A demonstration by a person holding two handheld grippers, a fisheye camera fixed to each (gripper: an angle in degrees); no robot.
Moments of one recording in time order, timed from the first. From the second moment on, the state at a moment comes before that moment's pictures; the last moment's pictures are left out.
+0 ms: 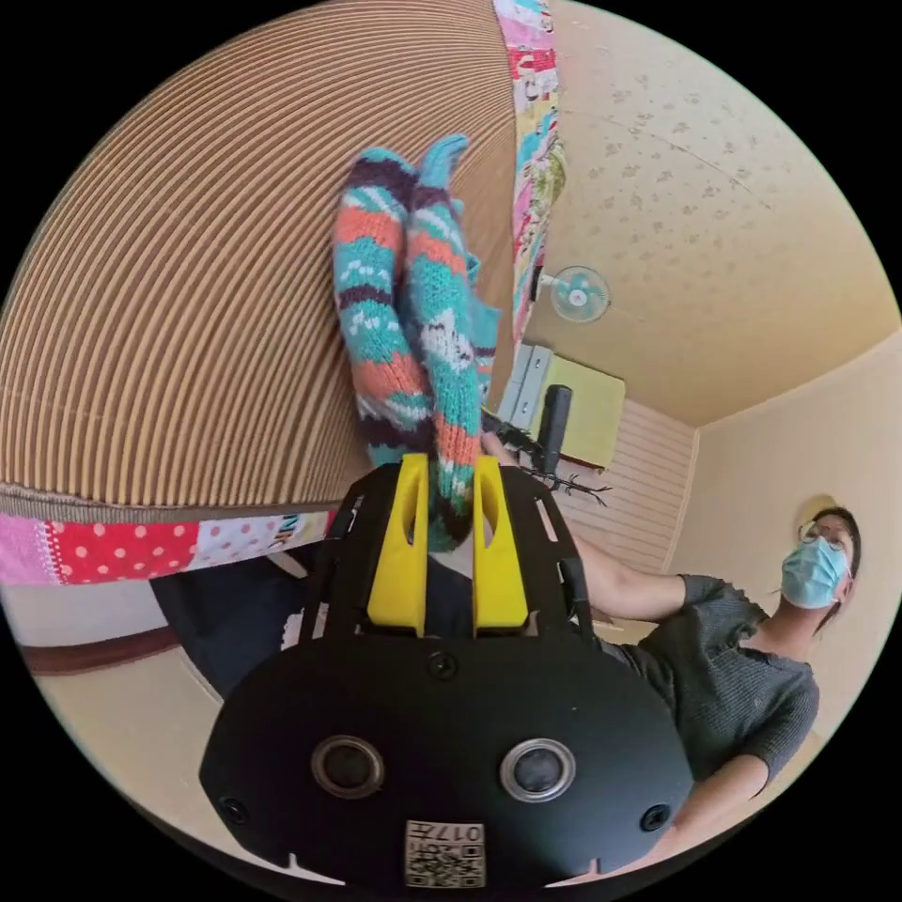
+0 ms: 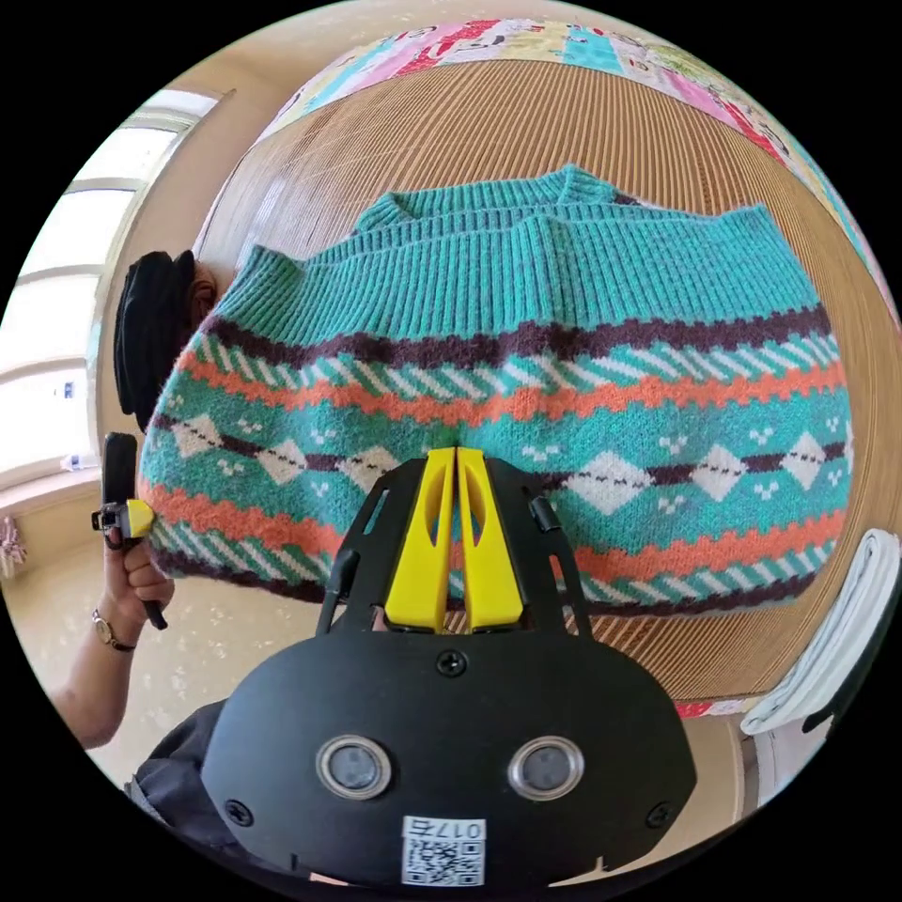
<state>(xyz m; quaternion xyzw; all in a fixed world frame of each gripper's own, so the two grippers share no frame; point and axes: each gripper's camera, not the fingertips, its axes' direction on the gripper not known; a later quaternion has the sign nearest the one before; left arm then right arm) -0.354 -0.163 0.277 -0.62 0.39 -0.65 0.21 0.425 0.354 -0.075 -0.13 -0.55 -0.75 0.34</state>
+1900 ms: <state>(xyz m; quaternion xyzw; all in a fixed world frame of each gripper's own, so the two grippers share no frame) 0.089 -0.340 0.255 -0.80 0.29 -0.41 0.31 0.186 -0.023 0.165 -0.25 -0.58 -0.73 0.26</state>
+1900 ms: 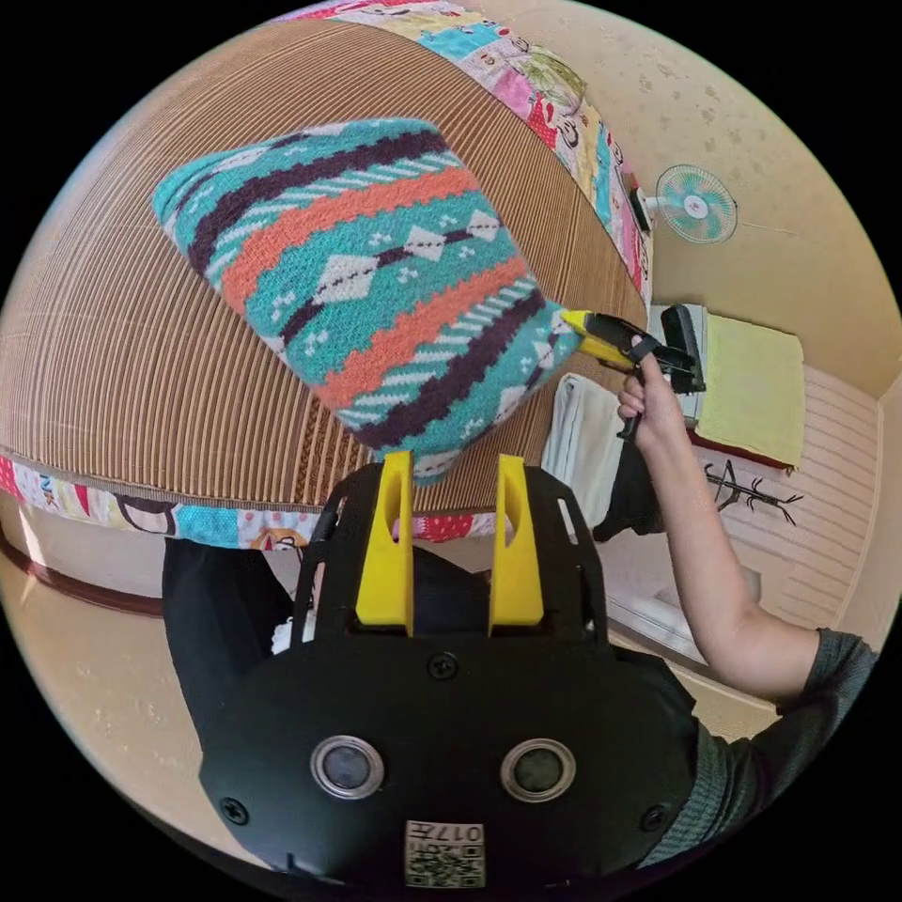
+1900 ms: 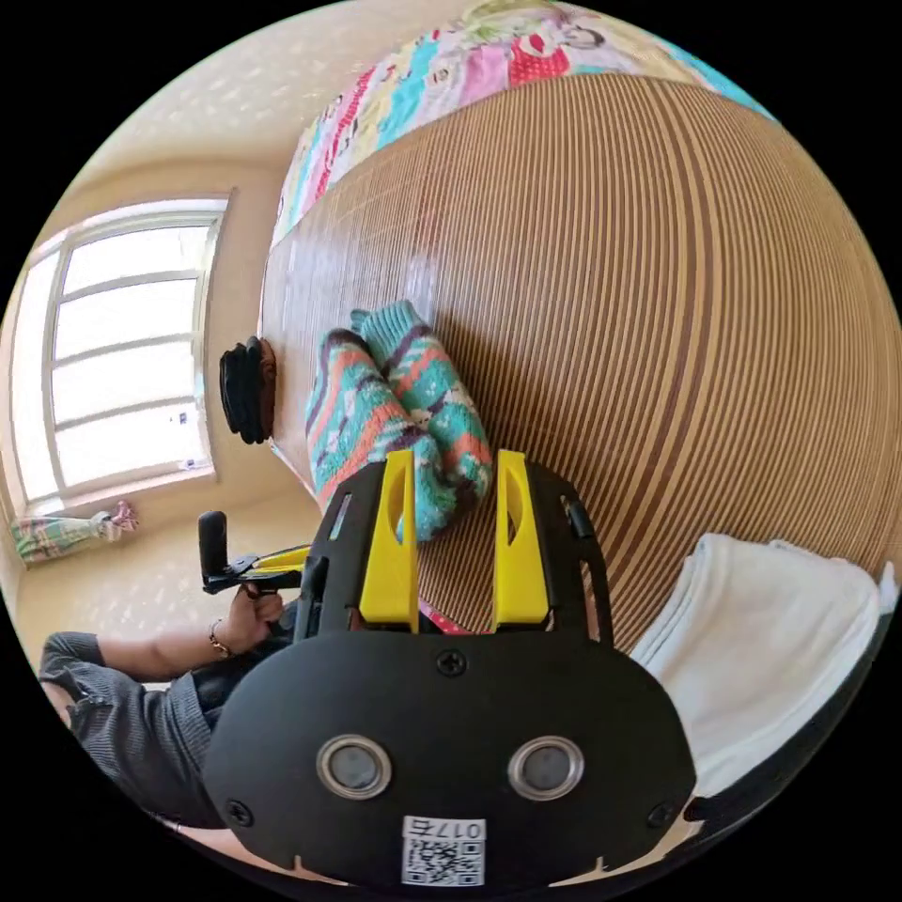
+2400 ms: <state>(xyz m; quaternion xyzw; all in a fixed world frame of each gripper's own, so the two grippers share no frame) 0.038 -0.241 0.243 -0.73 0.19 -0.63 0.20 0.148 0.096 0.148 -0.32 -0.46 -0.81 0.14</state>
